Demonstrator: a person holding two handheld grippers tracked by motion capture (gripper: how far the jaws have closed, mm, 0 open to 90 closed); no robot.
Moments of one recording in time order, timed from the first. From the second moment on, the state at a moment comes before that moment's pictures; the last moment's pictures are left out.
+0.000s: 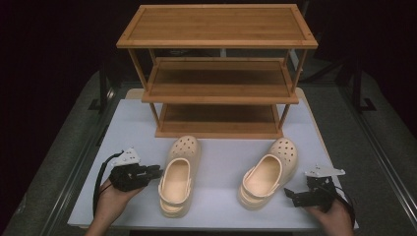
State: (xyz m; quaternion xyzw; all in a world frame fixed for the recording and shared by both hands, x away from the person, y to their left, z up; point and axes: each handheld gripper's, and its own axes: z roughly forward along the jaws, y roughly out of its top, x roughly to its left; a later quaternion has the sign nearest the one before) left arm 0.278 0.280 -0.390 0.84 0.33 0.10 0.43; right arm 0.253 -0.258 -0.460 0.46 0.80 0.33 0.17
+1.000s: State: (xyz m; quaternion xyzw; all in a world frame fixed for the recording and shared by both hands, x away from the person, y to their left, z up) left arm 0.295 0.265 -0.381 0.85 0.31 0.14 0.41; right arm 0.253 -0.258 -0.460 0.46 0.80 0.33 0.17
